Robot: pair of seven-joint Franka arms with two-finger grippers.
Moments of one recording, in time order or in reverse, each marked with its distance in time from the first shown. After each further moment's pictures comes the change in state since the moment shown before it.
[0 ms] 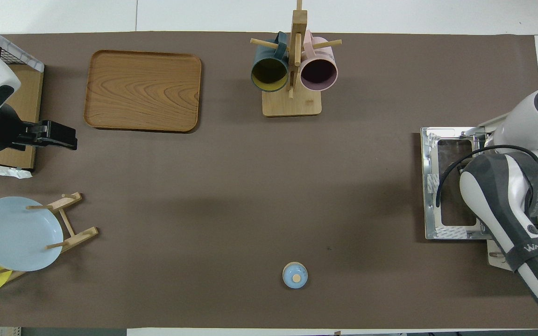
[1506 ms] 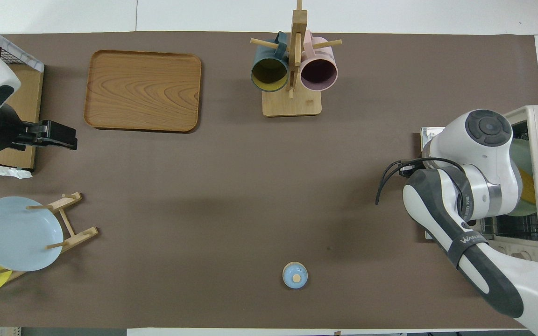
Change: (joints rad) left arm 0.000 0.000 0.000 0.000 0.000 0.000 0.000; right arm 0.103 0.092 0.025 -0.118 0.159 0.296 0.173
